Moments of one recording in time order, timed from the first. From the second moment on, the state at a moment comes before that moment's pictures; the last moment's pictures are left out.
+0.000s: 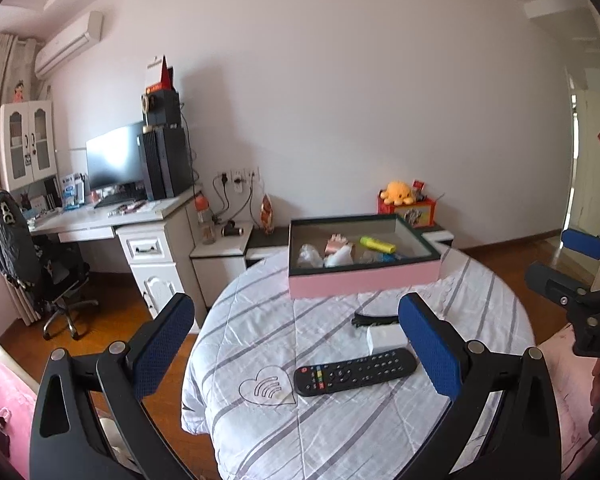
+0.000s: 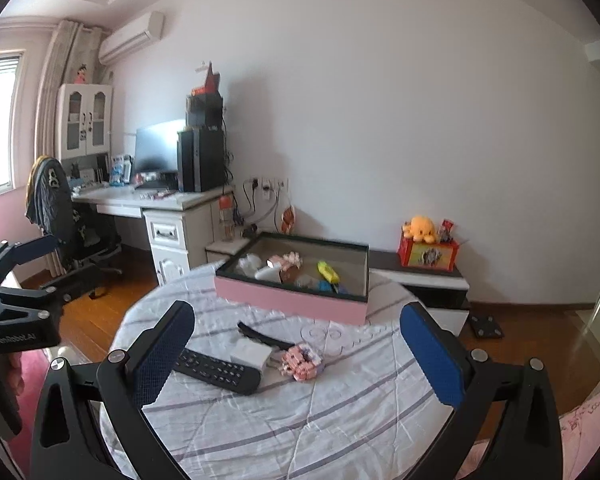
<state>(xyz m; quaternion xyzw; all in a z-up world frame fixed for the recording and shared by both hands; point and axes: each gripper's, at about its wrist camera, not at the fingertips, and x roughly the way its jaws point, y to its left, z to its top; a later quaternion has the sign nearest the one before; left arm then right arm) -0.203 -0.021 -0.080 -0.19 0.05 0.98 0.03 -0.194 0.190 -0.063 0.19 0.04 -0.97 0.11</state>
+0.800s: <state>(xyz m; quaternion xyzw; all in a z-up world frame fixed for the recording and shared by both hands) -0.291 -0.002 -0.157 -0.31 0.08 0.95 0.04 -0.342 0.181 -0.198 0.40 0.08 -0.91 0.08</state>
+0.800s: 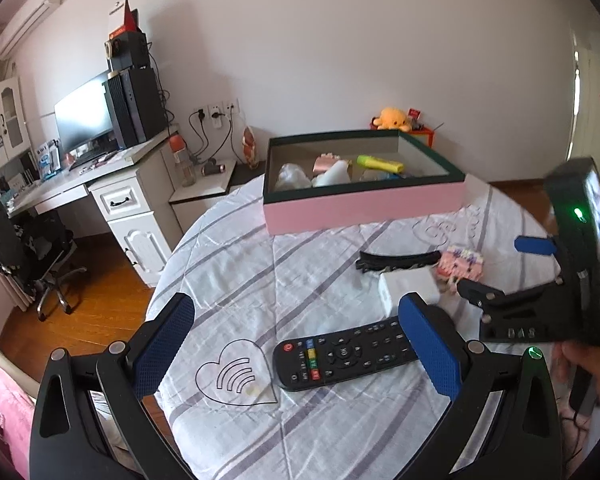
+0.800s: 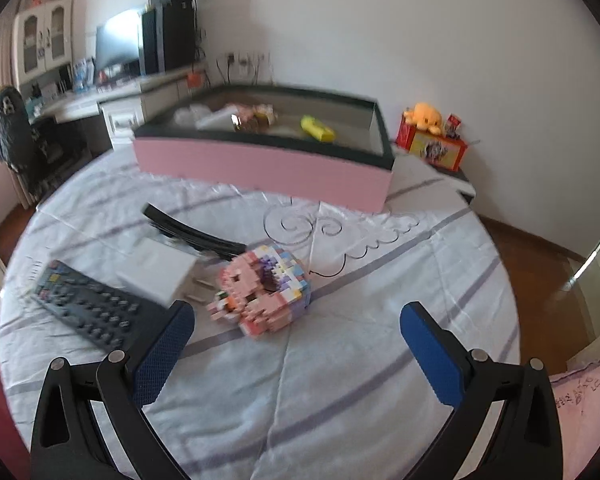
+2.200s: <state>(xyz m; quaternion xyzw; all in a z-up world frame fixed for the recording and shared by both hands) -0.379 0.087 -0.227 -0.43 0.07 0.90 0.07 -0.332 0.224 -0.218 0.40 0.05 -0.91 0.11</state>
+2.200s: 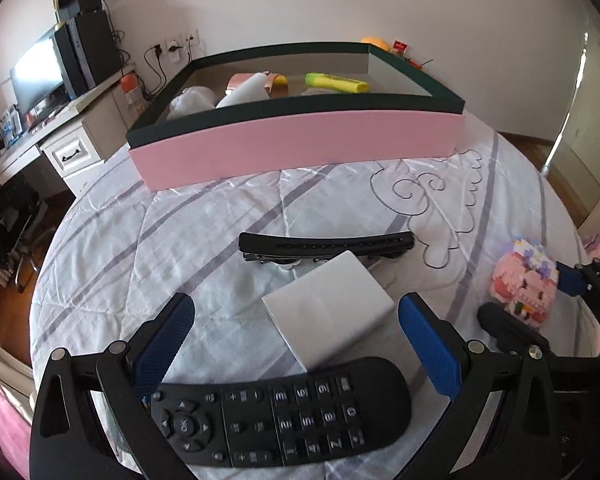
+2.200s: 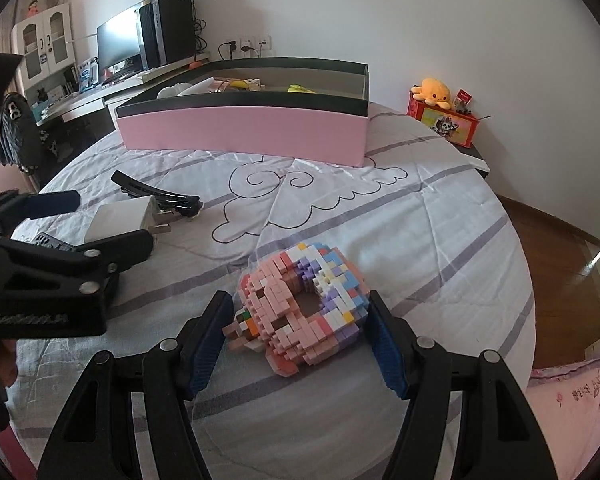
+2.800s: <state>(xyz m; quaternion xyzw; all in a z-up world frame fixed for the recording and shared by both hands) -0.376 0.094 -0.228 -0.42 0.07 0.90 0.12 -0.332 0.225 -0.218 0.40 0.05 -0.91 0.11</state>
